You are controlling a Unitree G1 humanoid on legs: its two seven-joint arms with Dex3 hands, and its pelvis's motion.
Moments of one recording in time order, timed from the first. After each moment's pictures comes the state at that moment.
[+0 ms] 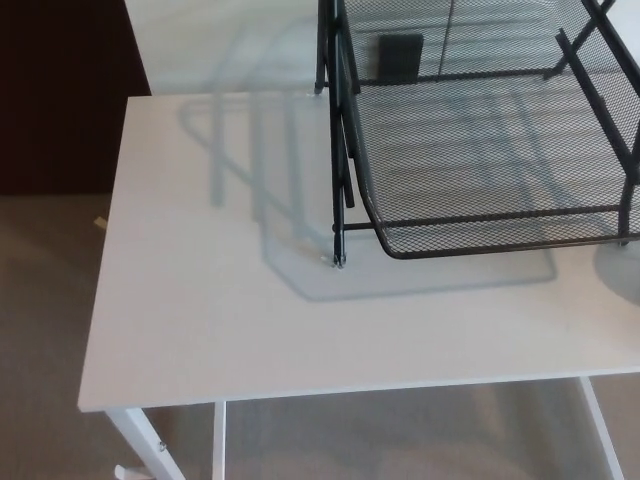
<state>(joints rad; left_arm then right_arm) 0.19 0.72 0.40 0.99 -0.11 -0.14 -0.33 0.73 -0.80 -0.01 0.56 -0.25 0.23 0.15</state>
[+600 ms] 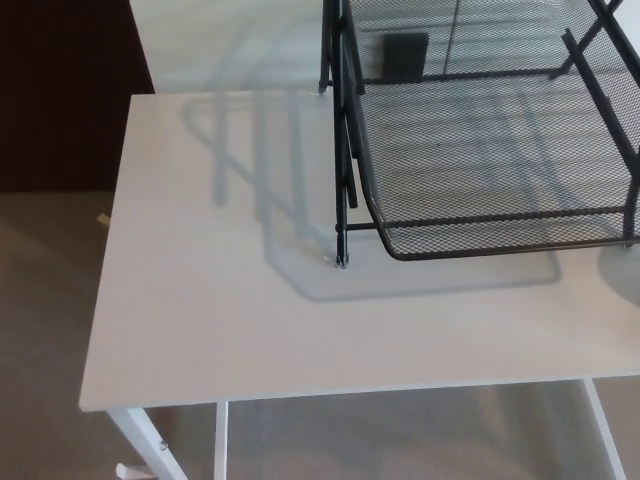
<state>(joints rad) 0.22 0.72 0.42 0.93 -0.13 -0.12 -0.38 0.28 -0.79 -0.50 0.42 0.01 0.20 0.17</state>
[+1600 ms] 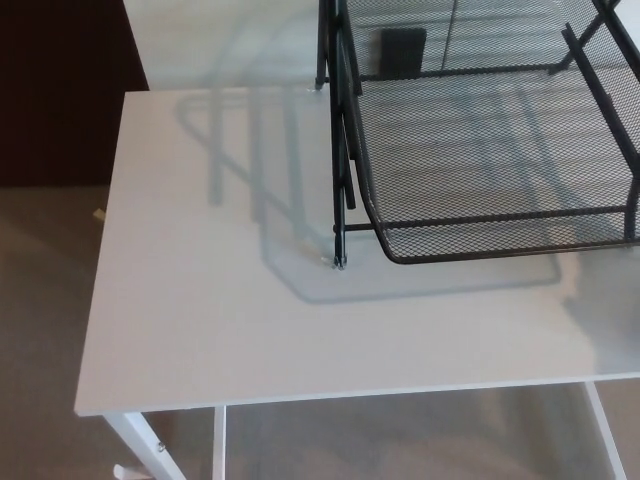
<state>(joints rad) 0.34 0.73 0.48 0.67 -0.18 0.06 -0.45 -0.13 -1.00 -0.15 0.16 0.04 0.27 0.41</state>
